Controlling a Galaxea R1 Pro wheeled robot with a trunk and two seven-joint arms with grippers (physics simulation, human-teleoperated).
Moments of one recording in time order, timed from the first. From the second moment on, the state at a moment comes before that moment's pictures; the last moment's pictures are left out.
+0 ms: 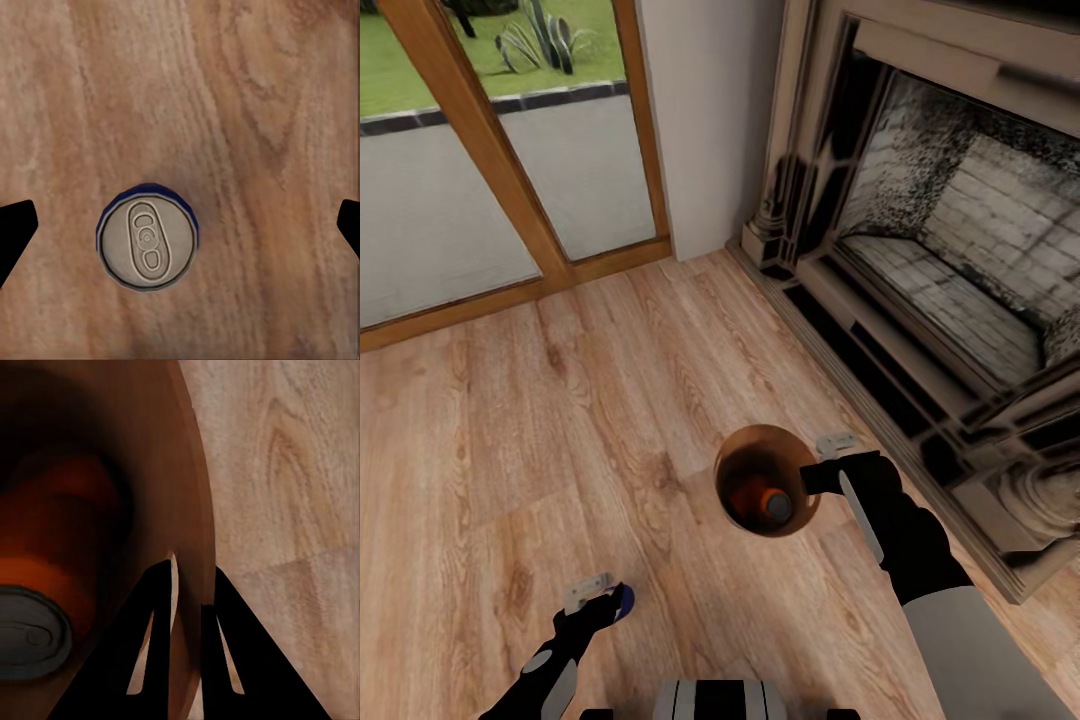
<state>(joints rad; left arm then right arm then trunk) -0.47 -0.04 0.33 -0.40 0.01 -0.20 -0.11 -0.70 -0.03 0.16 -1.21 0.03 1.00 0.09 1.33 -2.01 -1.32</state>
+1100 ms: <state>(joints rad) -0.47 -0.04 0.33 -0.40 0.01 -0.20 -0.11 -0.70 -0.03 0.16 -1.21 0.02 1.00 0.09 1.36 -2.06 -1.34</state>
